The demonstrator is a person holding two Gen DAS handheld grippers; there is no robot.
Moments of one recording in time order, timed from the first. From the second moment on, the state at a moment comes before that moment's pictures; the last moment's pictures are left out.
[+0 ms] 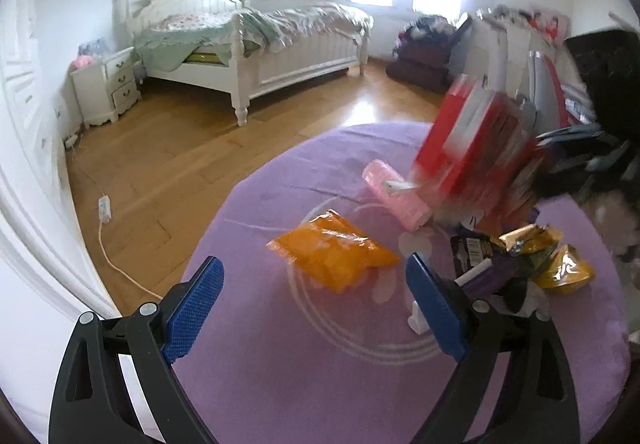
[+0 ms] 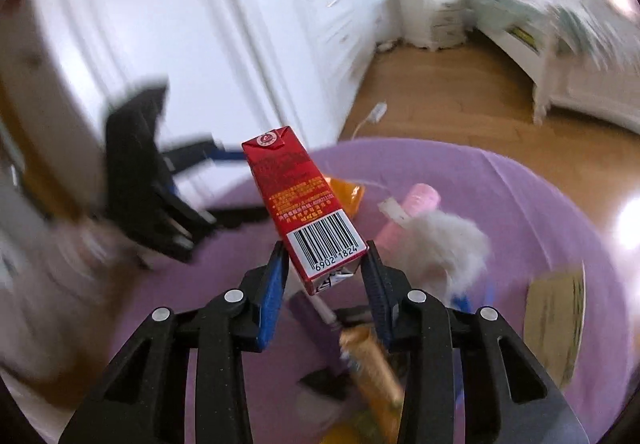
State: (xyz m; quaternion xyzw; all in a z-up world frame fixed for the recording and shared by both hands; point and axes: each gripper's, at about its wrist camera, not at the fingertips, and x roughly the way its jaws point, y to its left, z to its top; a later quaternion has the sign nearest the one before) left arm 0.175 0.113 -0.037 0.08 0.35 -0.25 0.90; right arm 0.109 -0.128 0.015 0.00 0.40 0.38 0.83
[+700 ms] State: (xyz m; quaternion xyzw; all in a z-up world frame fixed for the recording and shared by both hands) left arm 0.170 0.096 -0.047 0.01 0.42 -0.21 0.88; right arm 0.022 -0.260 0.004 0.27 0.38 0.32 0.83
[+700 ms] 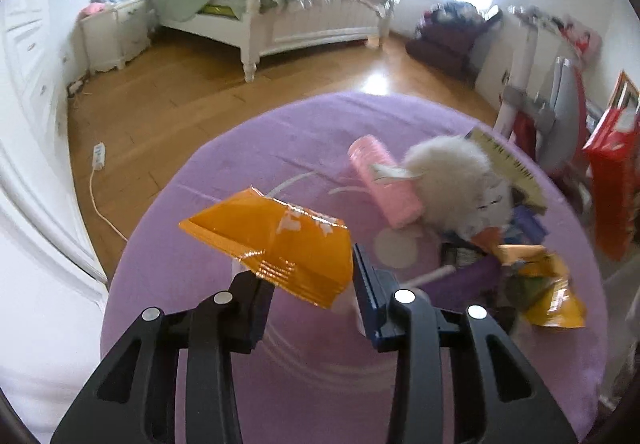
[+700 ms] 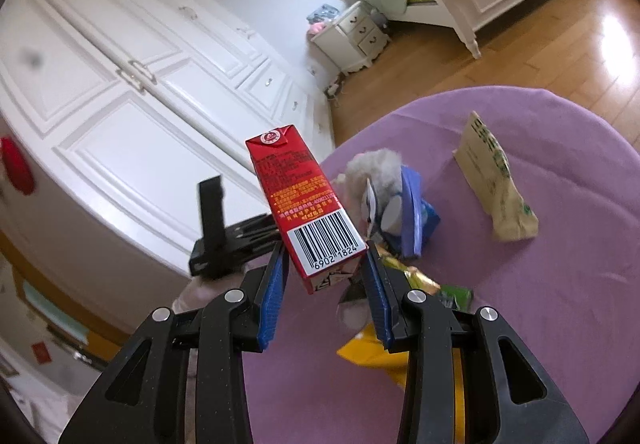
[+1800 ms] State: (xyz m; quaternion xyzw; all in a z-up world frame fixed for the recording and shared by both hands) left arm 0.072 -0.026 -0.048 0.07 0.42 -0.14 0.89; right arm -0.143 -0.408 -0.035 0.39 0.33 0.25 0.82
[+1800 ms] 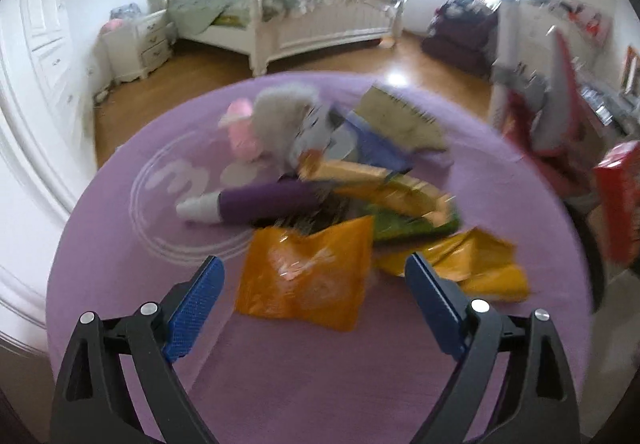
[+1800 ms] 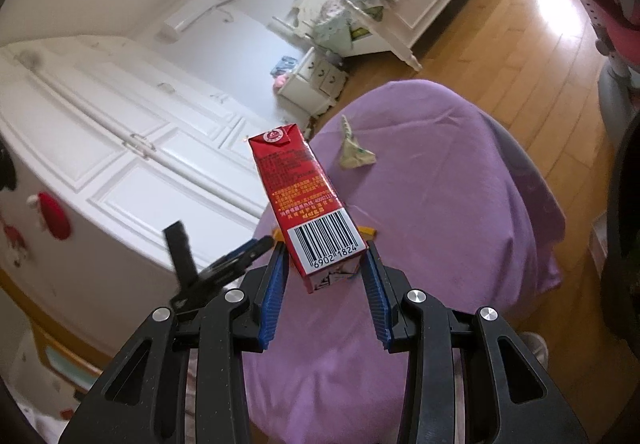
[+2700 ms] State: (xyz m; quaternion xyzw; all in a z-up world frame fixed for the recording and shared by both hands) left arm 0.059 -0.009 -0.055 -0.05 0.44 -0.14 0.88; right arm -0.151 -0.420 -0.061 0.41 0.34 0.23 0.81
